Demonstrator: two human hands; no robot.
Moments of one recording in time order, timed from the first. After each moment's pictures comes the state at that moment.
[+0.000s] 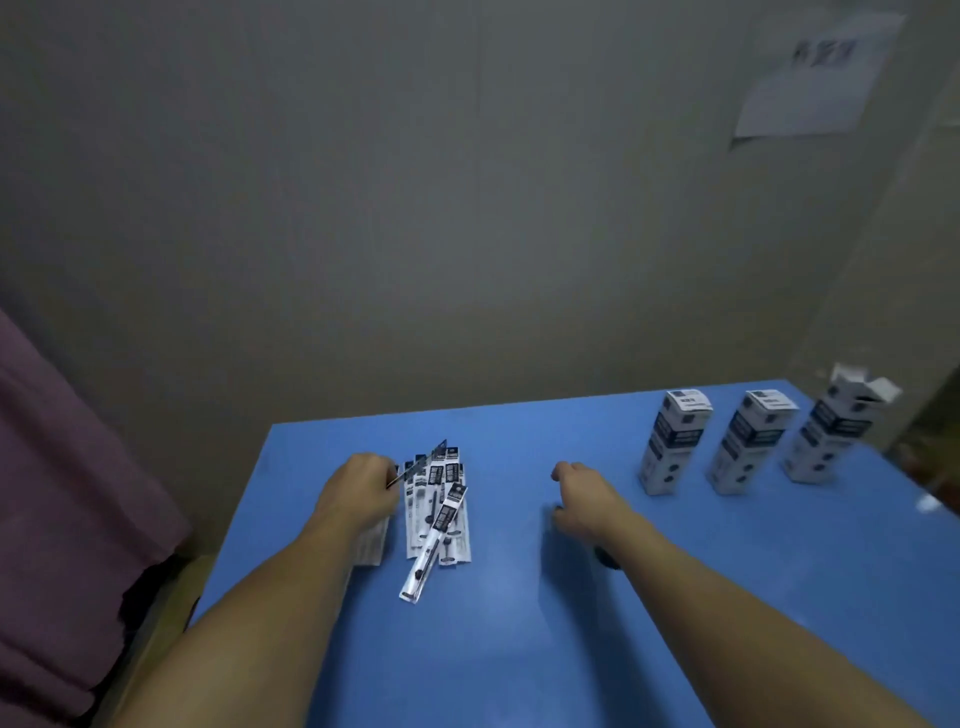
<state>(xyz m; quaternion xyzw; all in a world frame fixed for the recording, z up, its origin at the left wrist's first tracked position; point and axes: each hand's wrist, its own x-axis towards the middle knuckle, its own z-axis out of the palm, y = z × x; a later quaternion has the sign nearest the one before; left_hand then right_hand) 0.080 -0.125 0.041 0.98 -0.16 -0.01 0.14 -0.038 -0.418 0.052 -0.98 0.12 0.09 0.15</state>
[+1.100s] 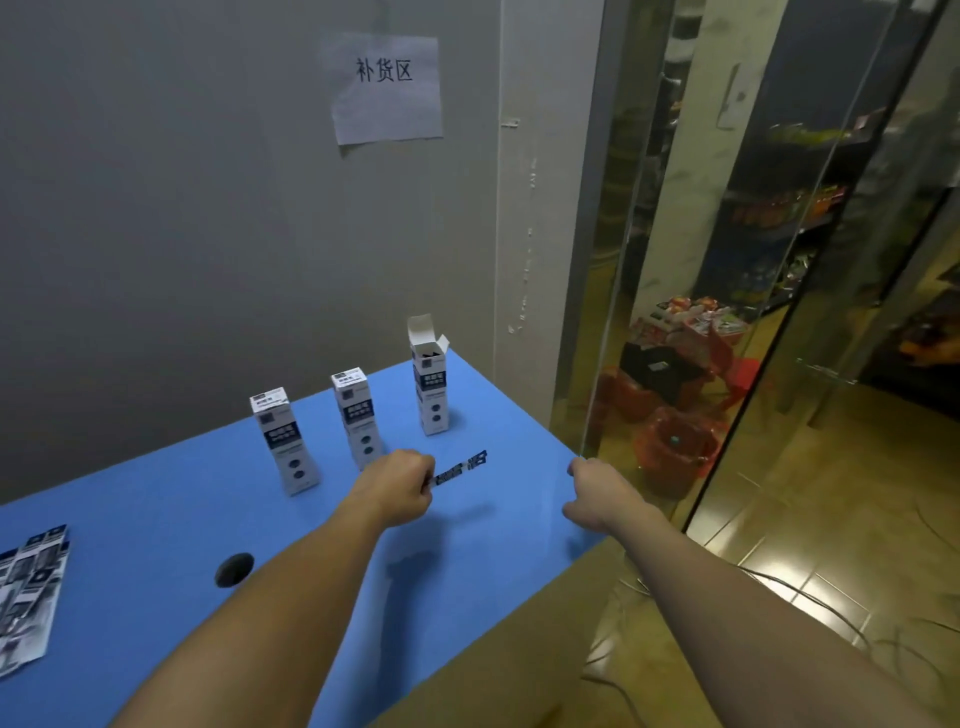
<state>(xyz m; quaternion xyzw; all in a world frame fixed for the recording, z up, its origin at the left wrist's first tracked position) -0.173 -0.607 0.072 0.85 -0.53 -0.04 0.04 -0.393 -0.810 0.063 -0.92 0.37 0.05 0.15</state>
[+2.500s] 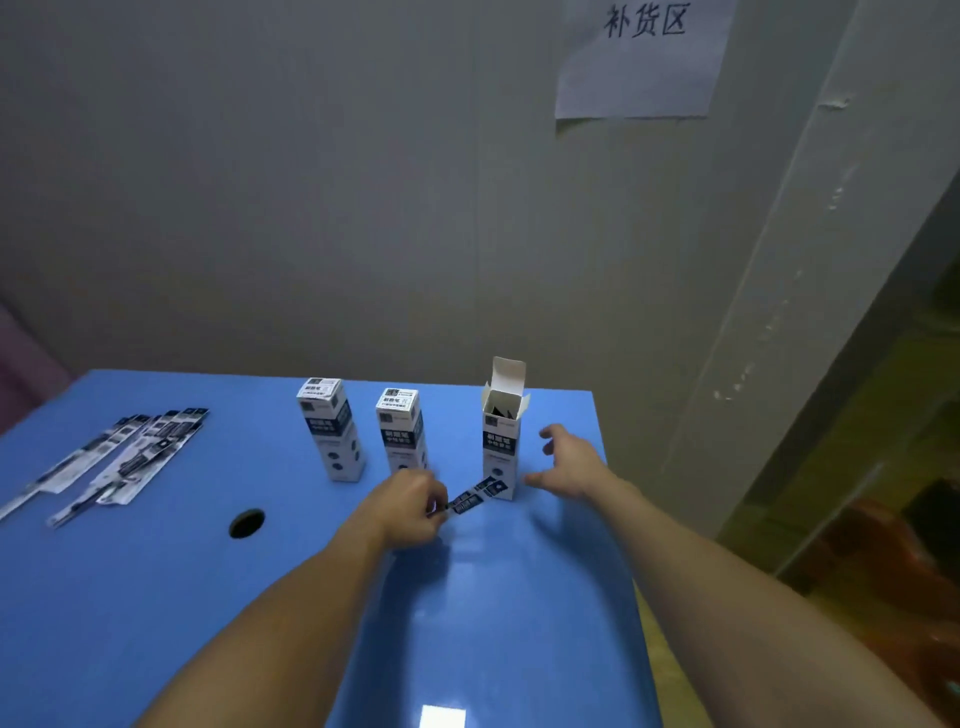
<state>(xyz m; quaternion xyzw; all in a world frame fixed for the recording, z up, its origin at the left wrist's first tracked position) -0.118 -0.681 0.044 0.96 -0.26 -0.07 0.11 -0.111 -0.946 0.055 -0.94 0.05 0.10 0.32</state>
